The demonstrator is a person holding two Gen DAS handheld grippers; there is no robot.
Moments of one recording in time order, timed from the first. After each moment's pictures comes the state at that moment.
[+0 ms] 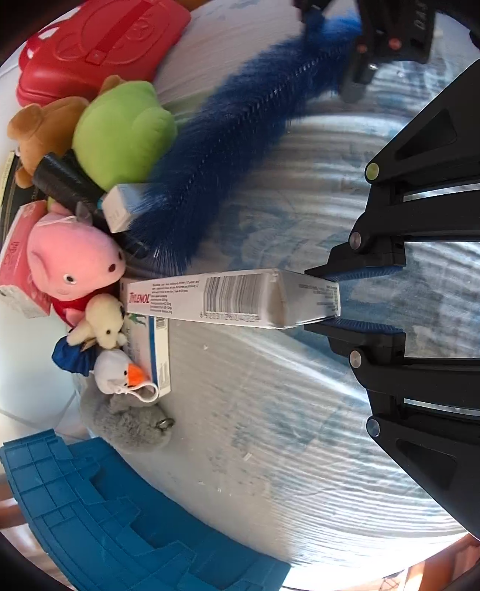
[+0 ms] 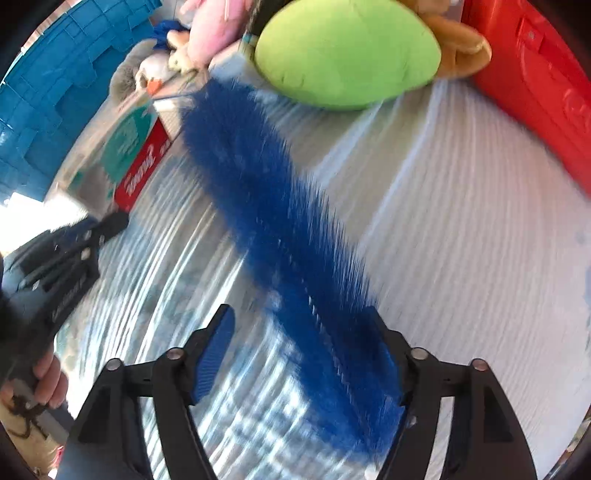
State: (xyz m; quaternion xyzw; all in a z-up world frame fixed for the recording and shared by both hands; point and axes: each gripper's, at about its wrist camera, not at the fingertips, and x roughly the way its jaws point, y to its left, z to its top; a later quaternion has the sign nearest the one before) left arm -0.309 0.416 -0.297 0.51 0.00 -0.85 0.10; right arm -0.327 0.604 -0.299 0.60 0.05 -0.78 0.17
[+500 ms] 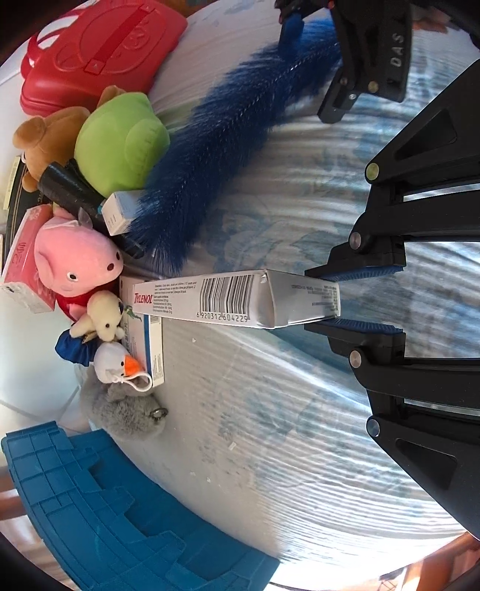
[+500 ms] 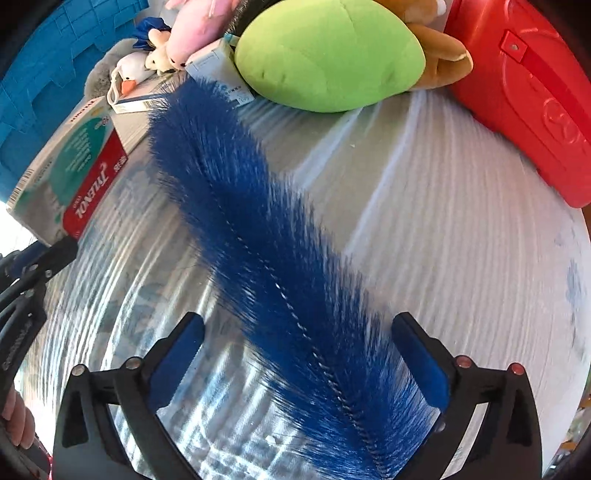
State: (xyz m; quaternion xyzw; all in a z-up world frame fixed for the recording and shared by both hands) left arm -0.282 0.412 -0.289 0.50 0.01 -0.86 0.10; right arm -0.323 0.598 -0.308 0.58 0.08 -0.81 0.12
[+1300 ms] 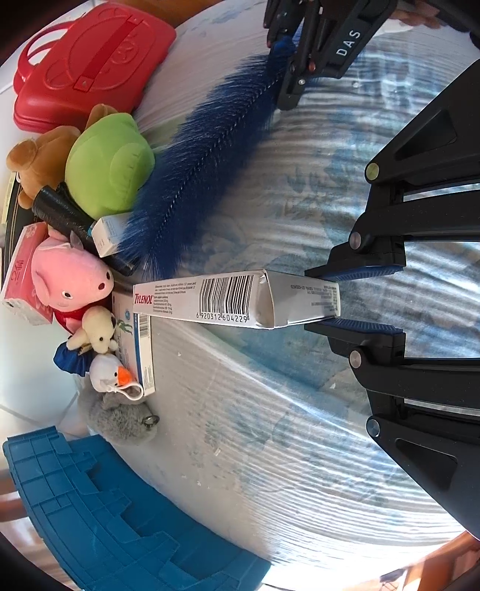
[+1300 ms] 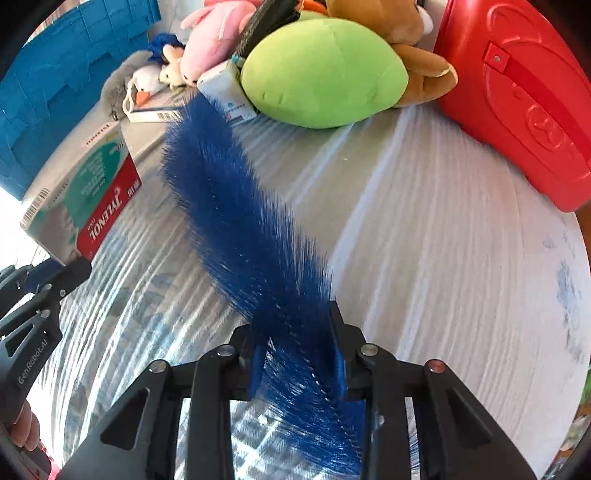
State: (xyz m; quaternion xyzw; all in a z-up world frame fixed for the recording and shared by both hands) left arm -0.266 0.428 -0.291 0.50 0.01 -0.86 0.09; right arm -0.308 0.610 -0.279 0.54 0.08 -0.83 0.13
